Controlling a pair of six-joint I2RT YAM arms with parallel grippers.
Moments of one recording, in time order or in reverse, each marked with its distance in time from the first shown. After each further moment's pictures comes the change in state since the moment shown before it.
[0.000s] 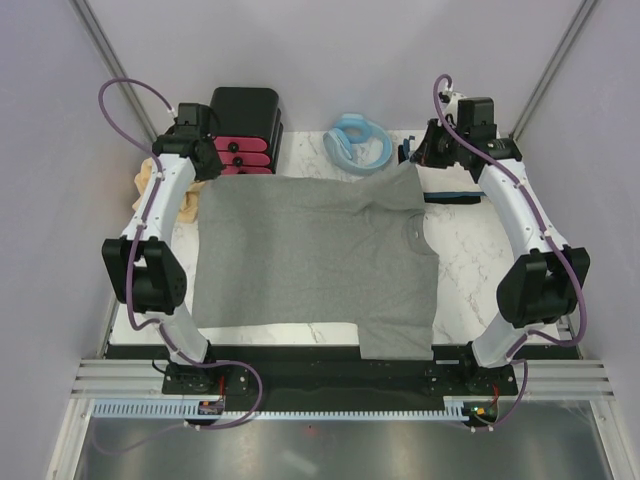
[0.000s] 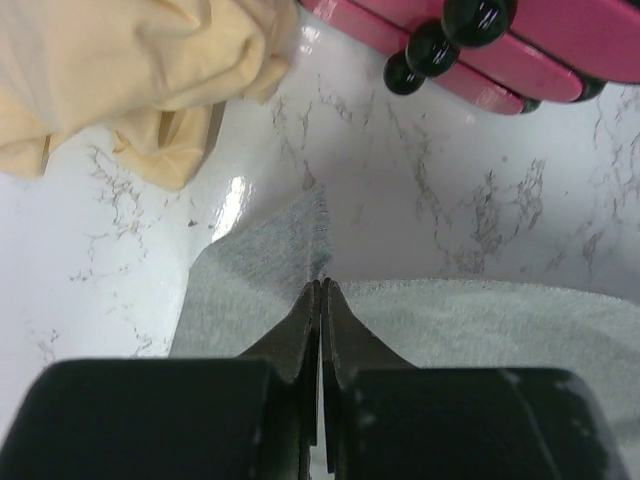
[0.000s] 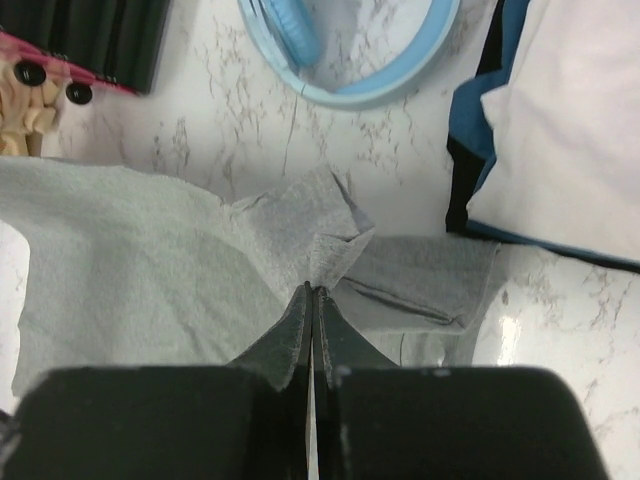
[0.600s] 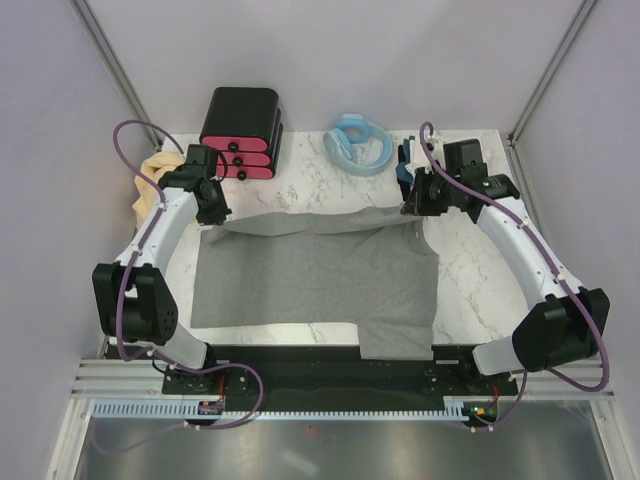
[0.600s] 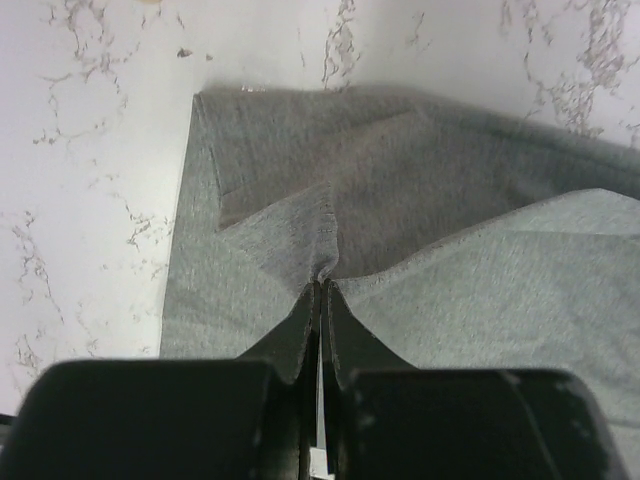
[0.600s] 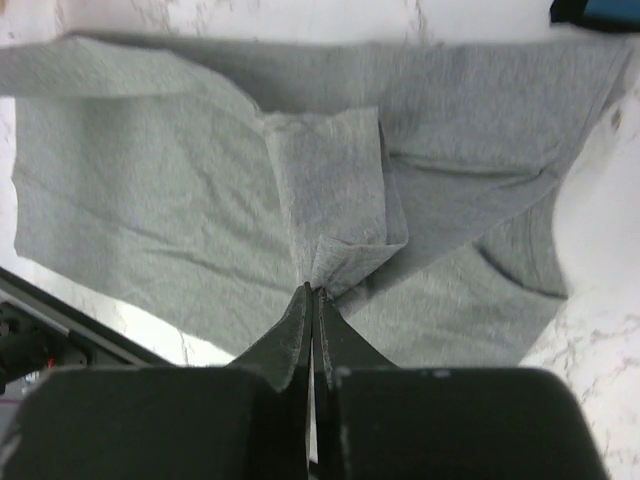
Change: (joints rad) left arm -0.031 -0.224 -0.413 -0.003 0.047 0.002; right arm 0.106 -0.249 -0.303 -0.135 -0.024 -0.002
